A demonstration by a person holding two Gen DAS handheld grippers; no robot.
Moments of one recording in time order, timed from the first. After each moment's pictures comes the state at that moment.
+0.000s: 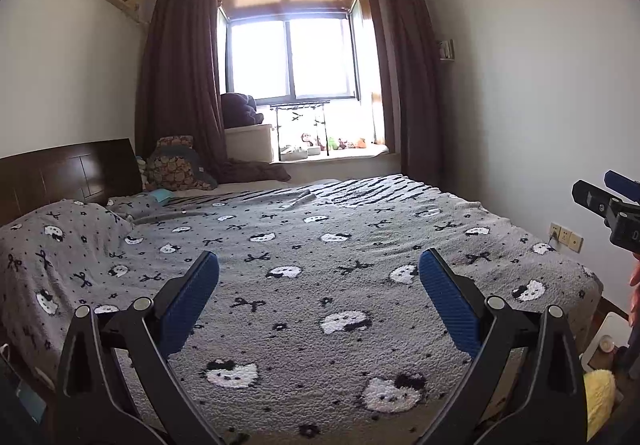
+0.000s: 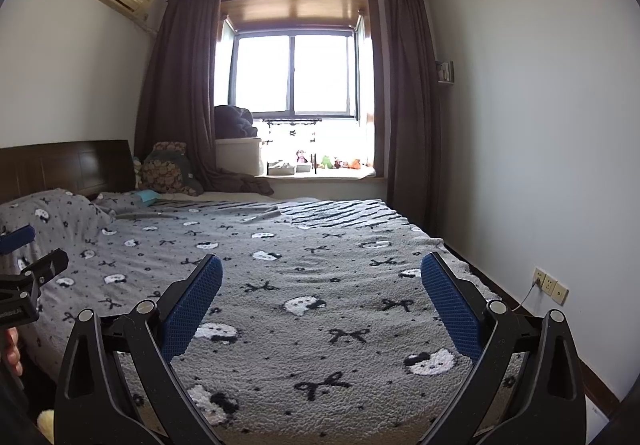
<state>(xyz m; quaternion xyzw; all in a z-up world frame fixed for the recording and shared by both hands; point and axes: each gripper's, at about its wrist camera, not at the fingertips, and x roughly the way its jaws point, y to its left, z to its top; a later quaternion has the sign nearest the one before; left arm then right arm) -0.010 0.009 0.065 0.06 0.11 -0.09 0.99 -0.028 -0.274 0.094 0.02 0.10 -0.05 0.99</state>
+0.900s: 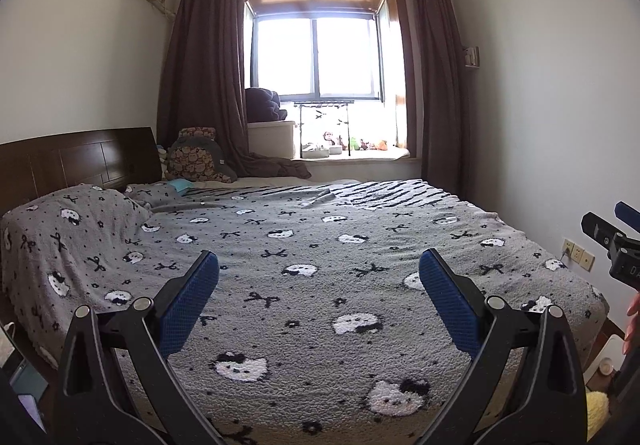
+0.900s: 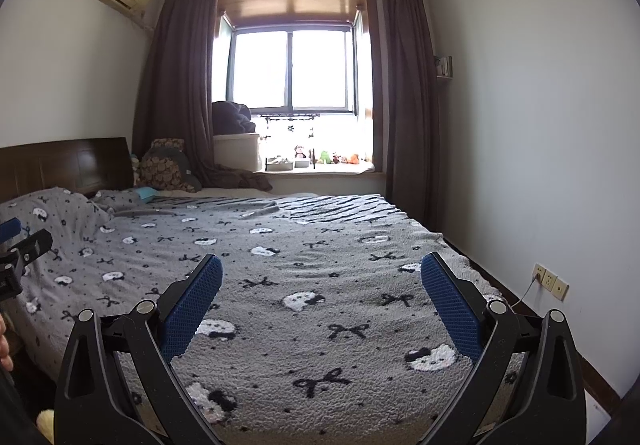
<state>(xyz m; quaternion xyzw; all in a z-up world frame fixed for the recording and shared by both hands) -0.011 0.015 0.073 0.03 0.11 -0.05 0.99 -0.025 -0.275 0.092 0.02 0.11 -0.05 0.99</state>
